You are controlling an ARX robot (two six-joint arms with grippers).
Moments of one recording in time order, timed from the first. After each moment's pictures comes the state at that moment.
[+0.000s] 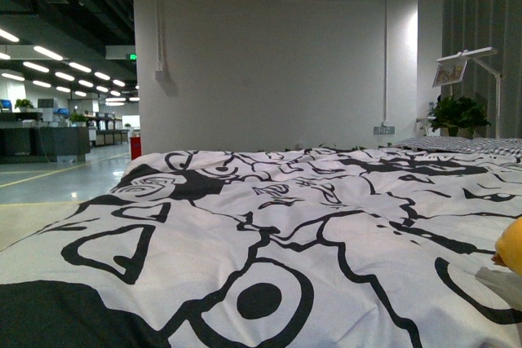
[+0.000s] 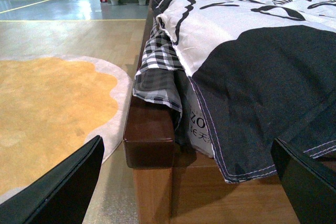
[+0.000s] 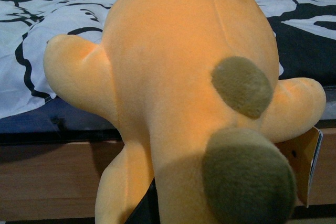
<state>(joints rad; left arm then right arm) 0.00 0.00 0.01 0.00 0.00 -0.01 0.00 0.01 0.01 -0.01 0.00 0.01</state>
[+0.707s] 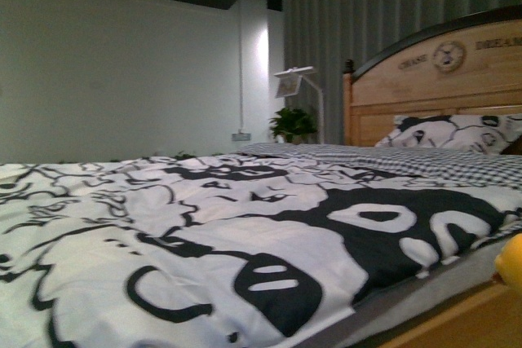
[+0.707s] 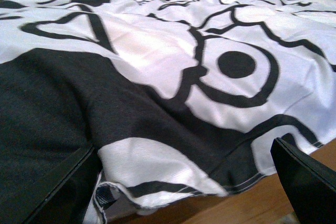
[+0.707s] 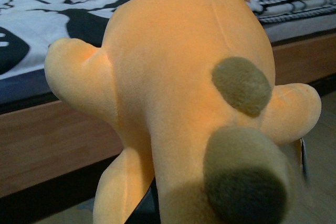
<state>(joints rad) 0.00 0.00 0.01 0.00 -0.02 0.00 0.00 0.01 0.01 -0.01 0.00 0.01</state>
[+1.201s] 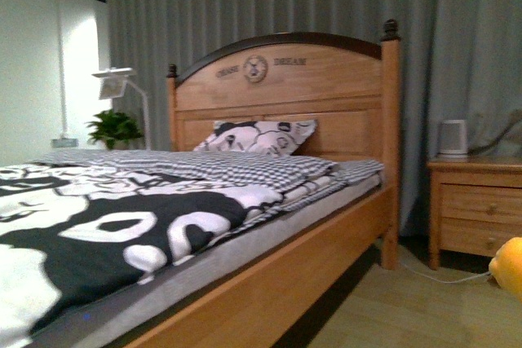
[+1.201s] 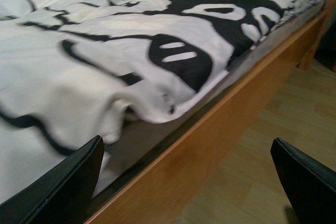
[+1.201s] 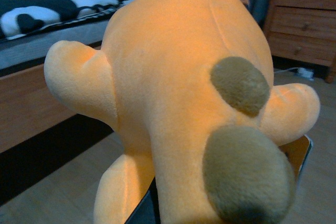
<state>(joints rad) 0.00 0.00 0.01 0.00 0.00 0.00 0.00 0.01 0.01 -0.01 0.00 0.01</state>
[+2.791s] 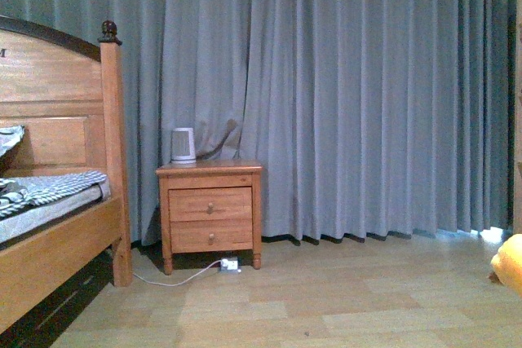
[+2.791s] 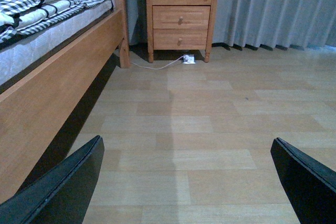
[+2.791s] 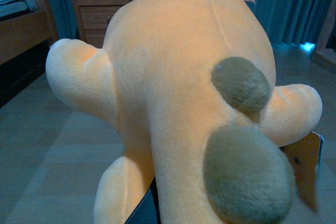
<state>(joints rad) 0.00 0.00 0.01 0.00 0.00 0.00 0.00 0.01 0.01 -0.01 0.00 0.01</state>
